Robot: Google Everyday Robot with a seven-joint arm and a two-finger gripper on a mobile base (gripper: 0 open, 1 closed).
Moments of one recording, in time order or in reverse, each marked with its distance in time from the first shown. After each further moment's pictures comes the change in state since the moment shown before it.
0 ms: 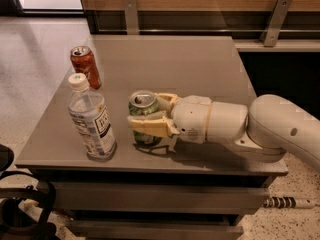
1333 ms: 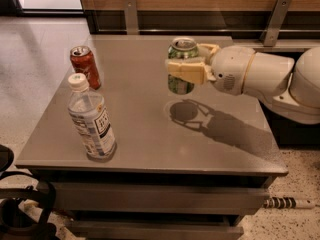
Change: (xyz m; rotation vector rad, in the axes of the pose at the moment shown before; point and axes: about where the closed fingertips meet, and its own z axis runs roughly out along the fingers) arm -0.071 -0.106 -0.064 0.220 -0.027 -0.010
